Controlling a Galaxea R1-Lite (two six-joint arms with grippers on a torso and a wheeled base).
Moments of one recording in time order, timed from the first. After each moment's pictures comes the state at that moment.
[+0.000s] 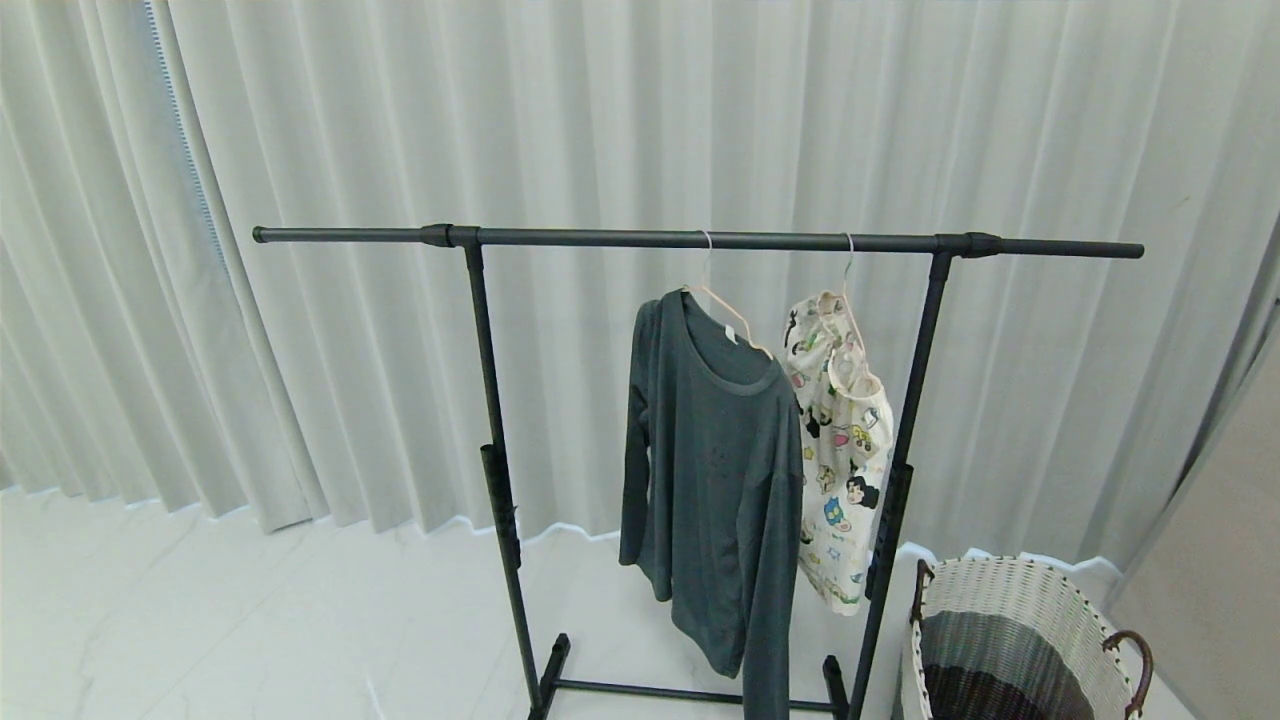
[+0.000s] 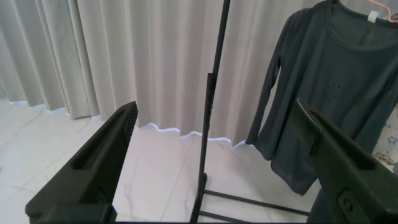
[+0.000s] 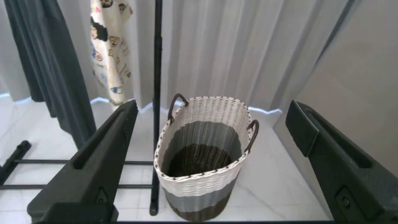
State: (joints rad) left arm 0.00 0.00 0.00 -0.01 0.07 -0.02; right arm -0.09 0.09 0.00 0.00 0.01 -0.10
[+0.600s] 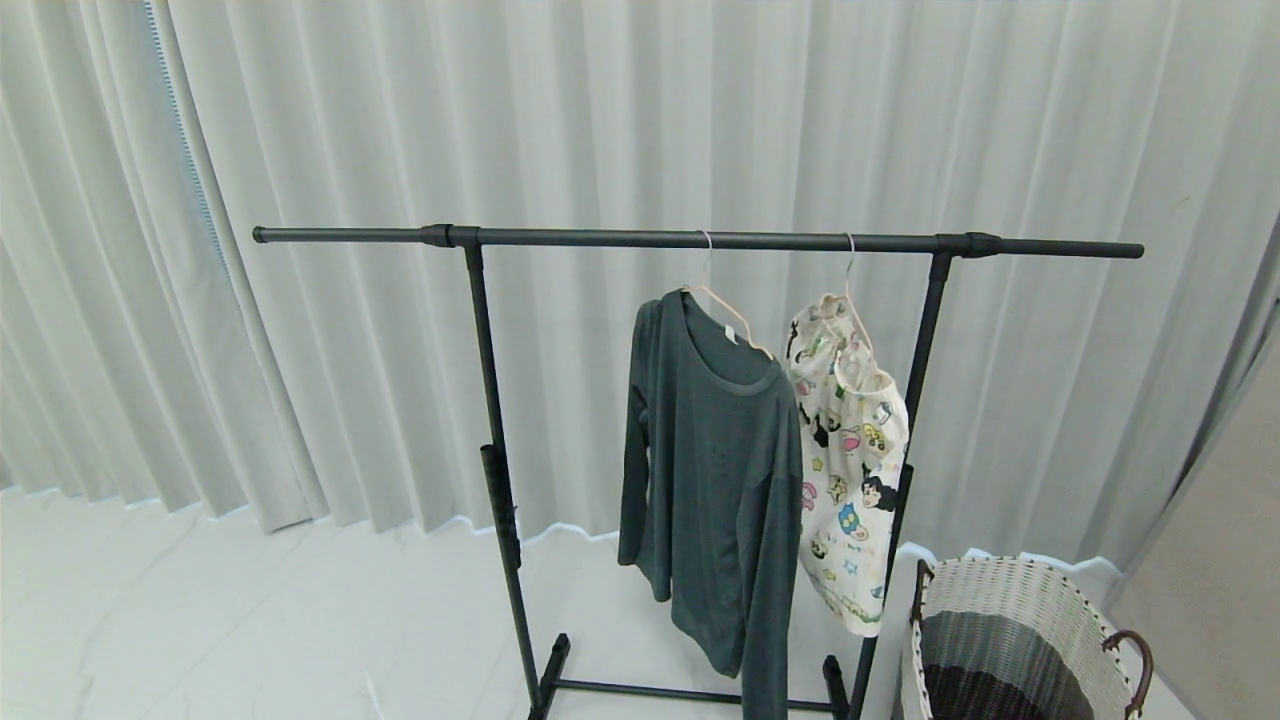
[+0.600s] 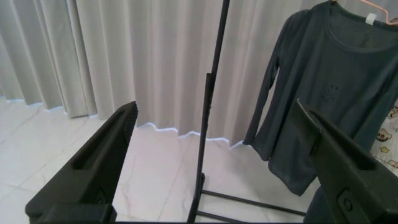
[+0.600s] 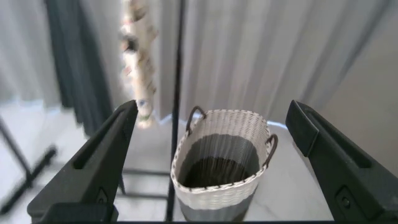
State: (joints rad) left arm 0.00 0.00 0.00 -0.01 0.07 -0.03; right arm 0.00 0.02 0.00 0.00 -0.04 0.00
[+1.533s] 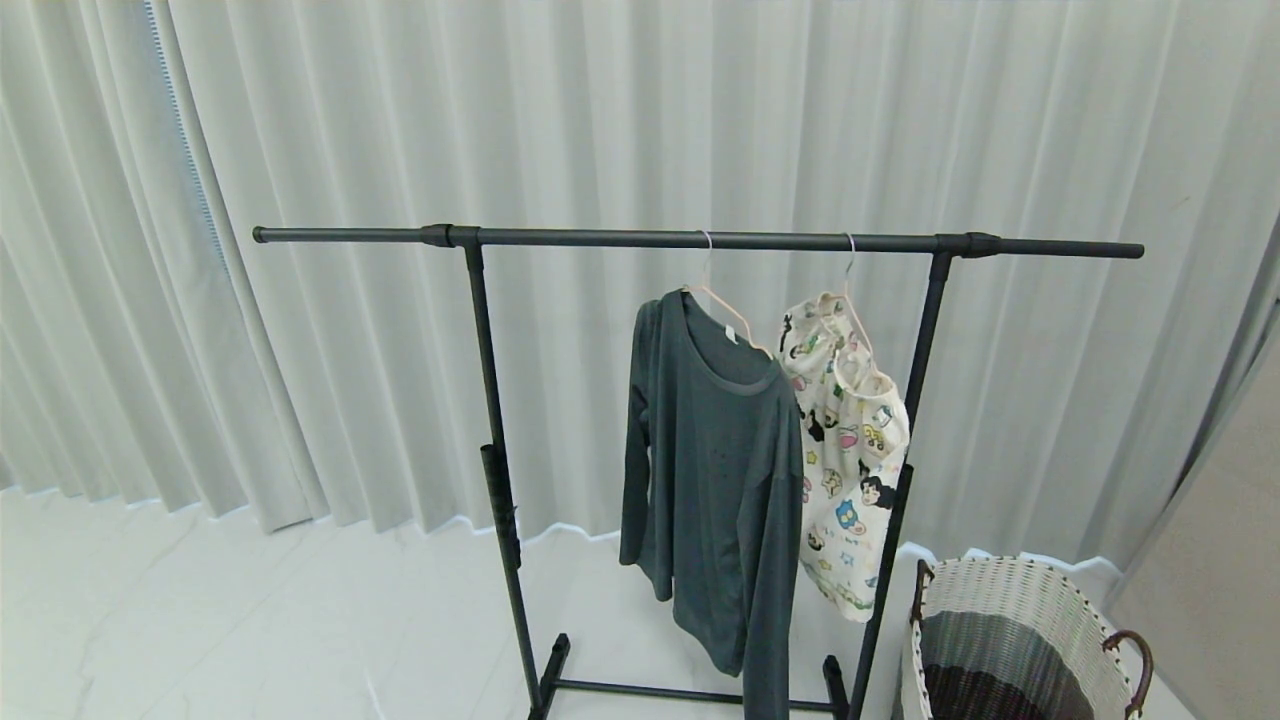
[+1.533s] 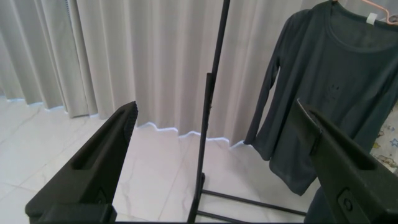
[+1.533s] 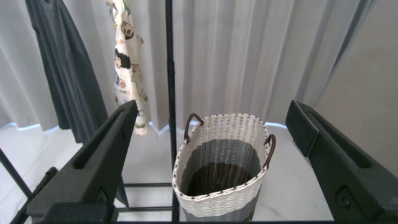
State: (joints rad) left arm 0.00 0.00 0.00 -0.01 0.07 -0.03; right arm 0.00 0.00 0.00 0.00 -0.05 0.01
